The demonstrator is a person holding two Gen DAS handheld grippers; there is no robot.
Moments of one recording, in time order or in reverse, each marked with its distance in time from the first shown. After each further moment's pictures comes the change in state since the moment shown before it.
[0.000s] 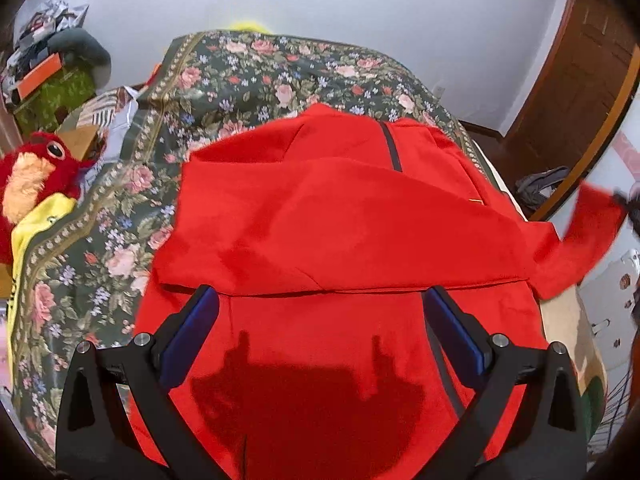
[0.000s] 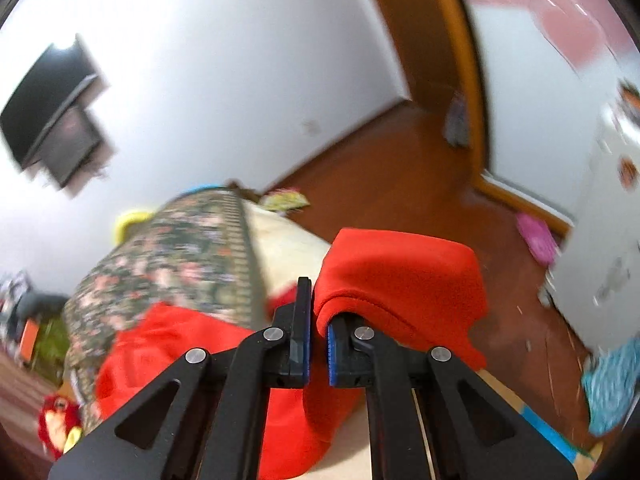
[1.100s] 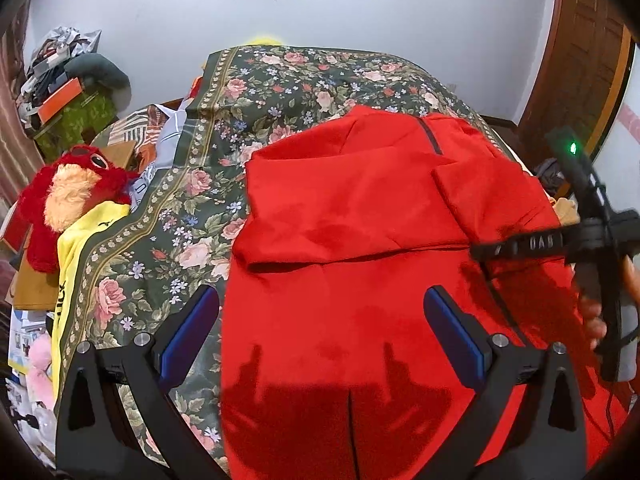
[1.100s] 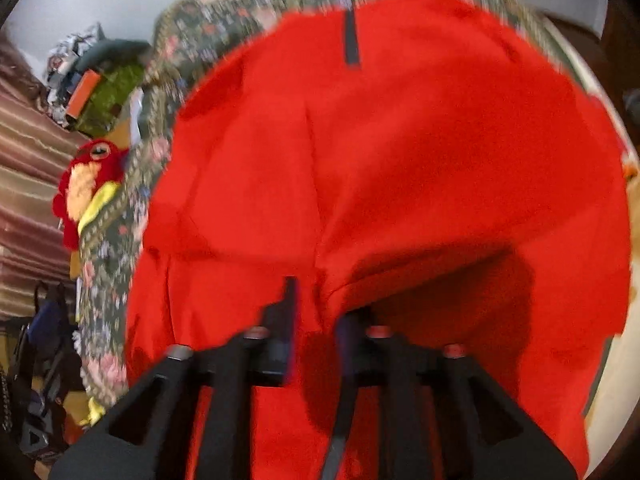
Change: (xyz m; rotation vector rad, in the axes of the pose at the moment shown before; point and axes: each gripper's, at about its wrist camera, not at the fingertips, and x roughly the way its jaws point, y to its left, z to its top) left arm -0.040 0.052 -0.036 0.077 -0.034 0.087; right arm 0.106 0.196 -0.231 -0.382 0.819 0.243
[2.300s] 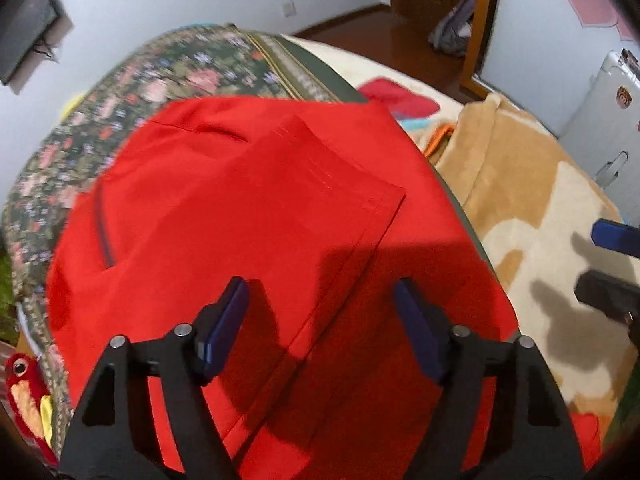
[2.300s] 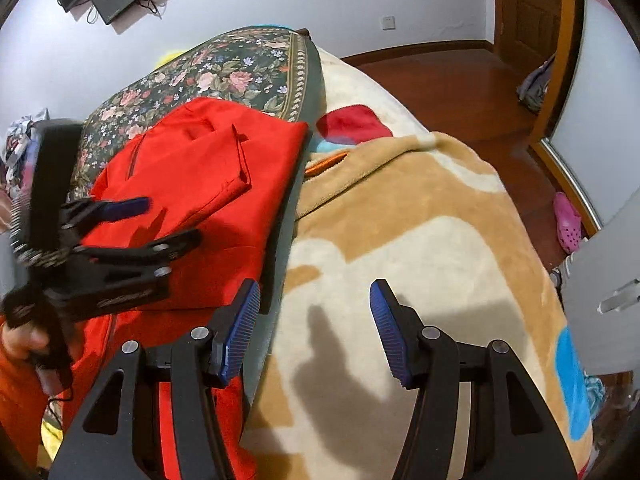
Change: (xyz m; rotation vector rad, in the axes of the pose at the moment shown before) left arm 0.171 -0.320 0.071 0.567 0.233 -0.157; right arm -0.126 -0.191 -0.061 0.150 -0.365 -0.205
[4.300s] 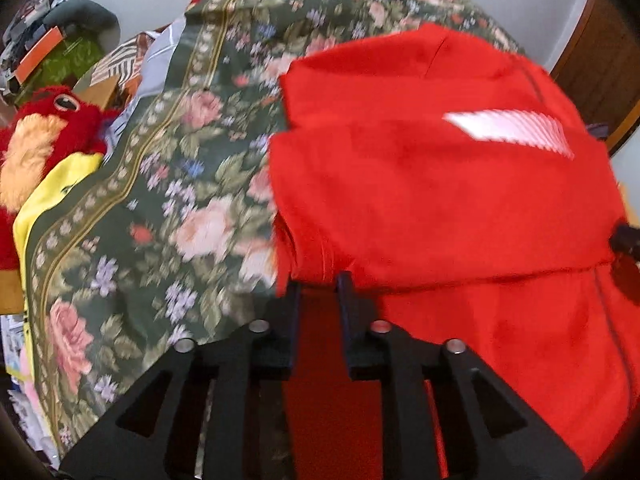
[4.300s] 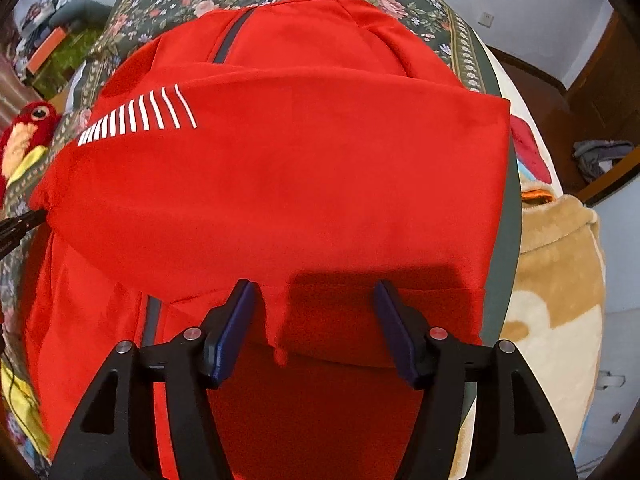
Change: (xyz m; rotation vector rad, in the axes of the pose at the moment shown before) left arm -0.058 0.288 -0.281 -0.597 0.033 0.095; right arm 0.086 0.150 0.002 -0.356 0.244 -0.078
